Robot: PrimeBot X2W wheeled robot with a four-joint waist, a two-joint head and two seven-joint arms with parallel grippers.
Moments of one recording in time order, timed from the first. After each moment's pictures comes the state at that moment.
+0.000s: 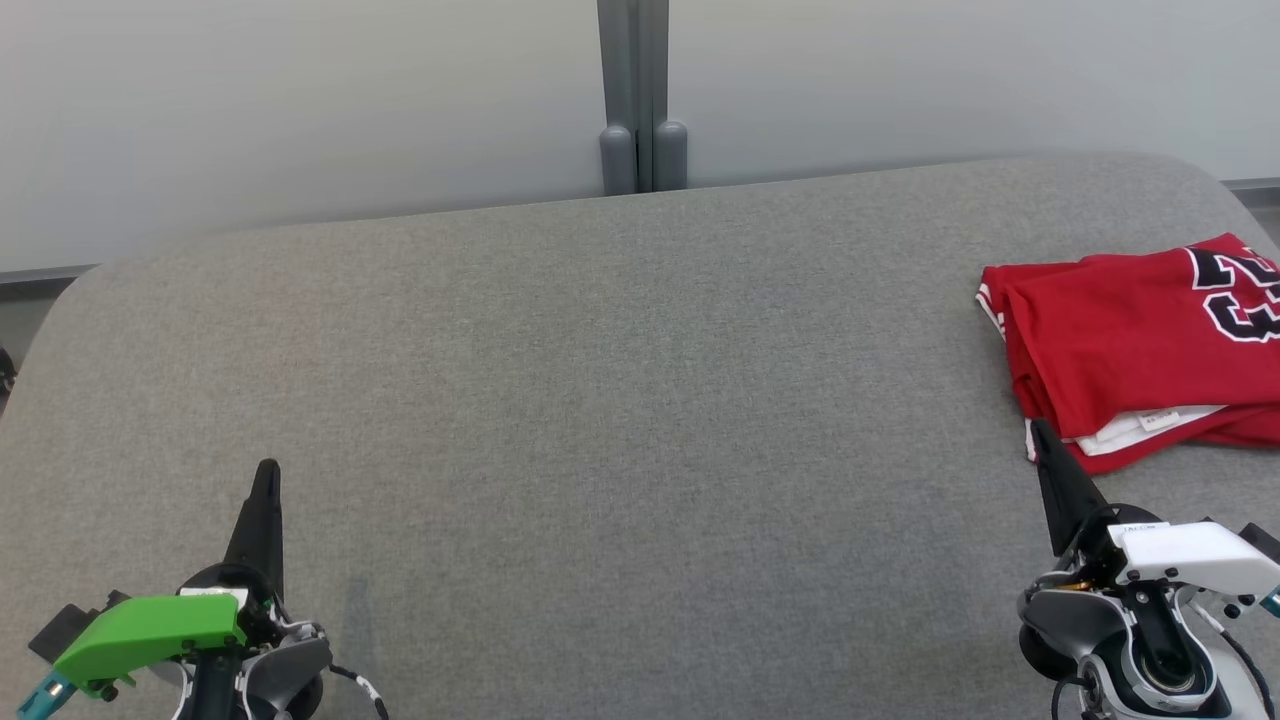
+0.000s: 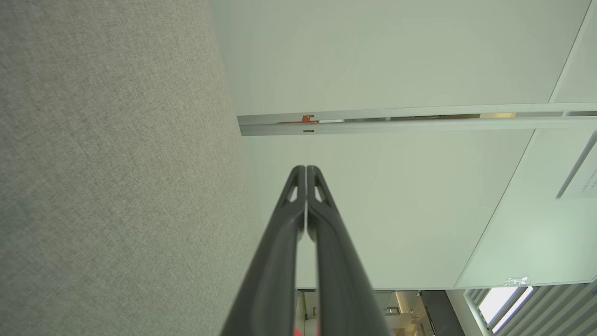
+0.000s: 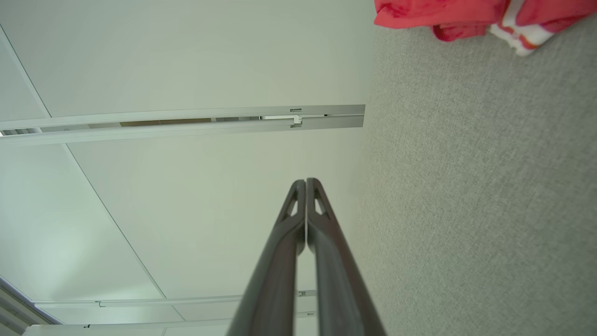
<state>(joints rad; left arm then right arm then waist) -0.10 0.05 0.11 0.25 -1.61 -0.13 0.11 -0.11 -0.05 -0.11 0.25 1.61 0.13 0.11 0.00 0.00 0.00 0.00</state>
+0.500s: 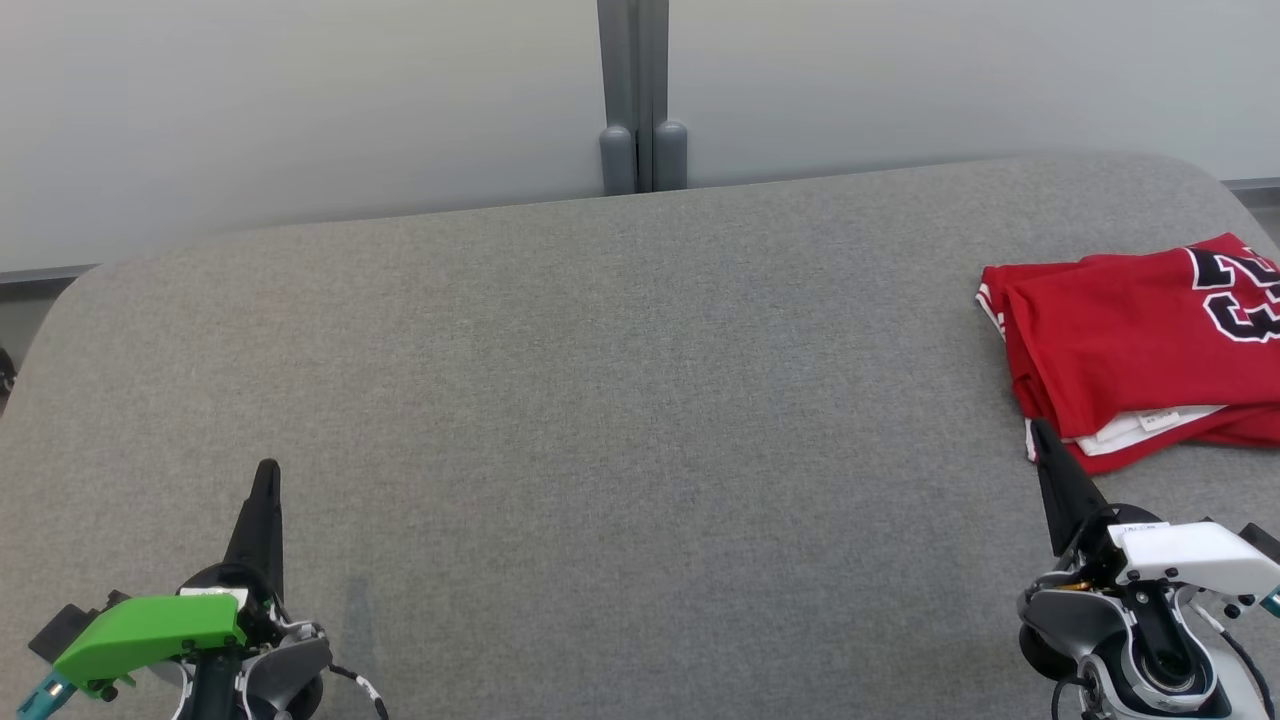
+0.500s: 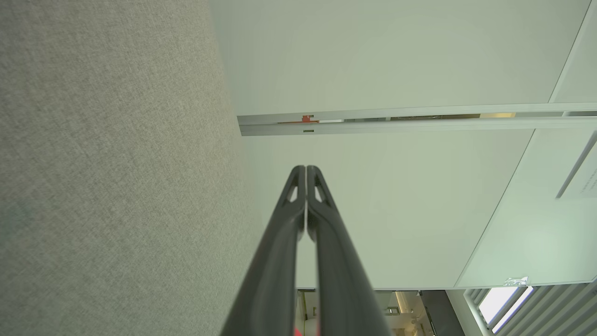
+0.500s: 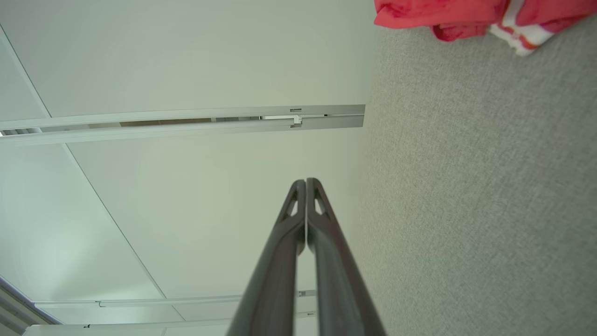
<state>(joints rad) -0.10 0.05 0.11 0.25 -1.61 -0.13 0.11 -0.11 -0.05 -0.11 0.25 1.61 0.13 0.11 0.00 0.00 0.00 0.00</state>
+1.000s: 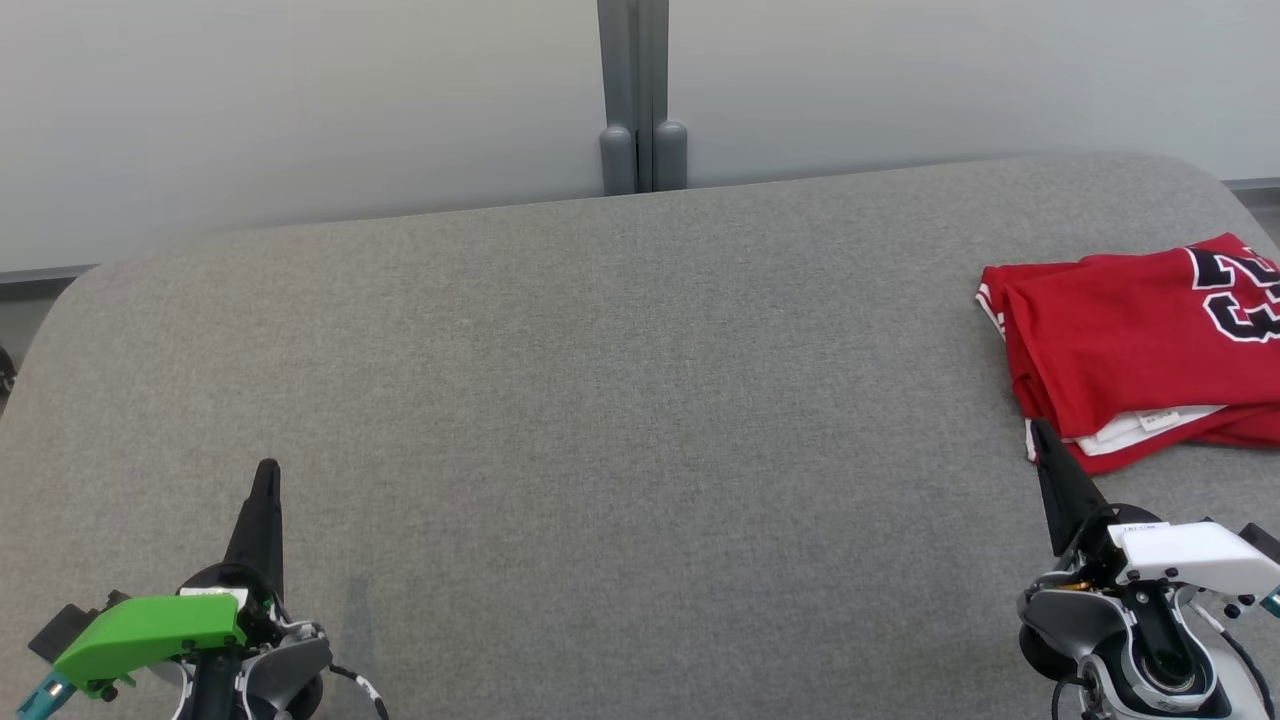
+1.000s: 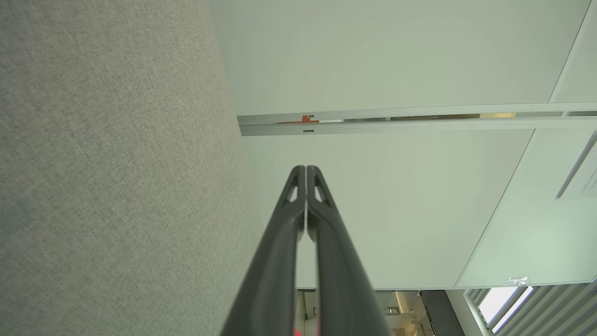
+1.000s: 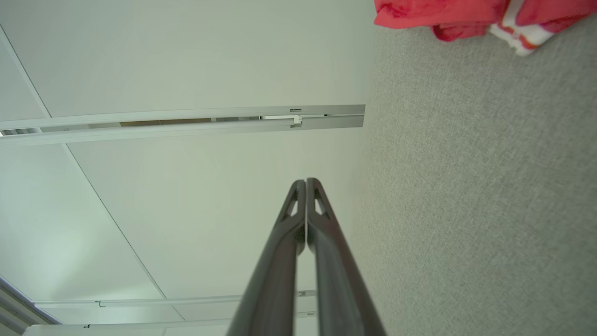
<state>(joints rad) -0.10 0.05 0.11 0.25 -1.61 -0.13 0.11 -0.11 -0.05 -0.11 0.25 1.61 0.13 0.11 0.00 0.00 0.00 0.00</state>
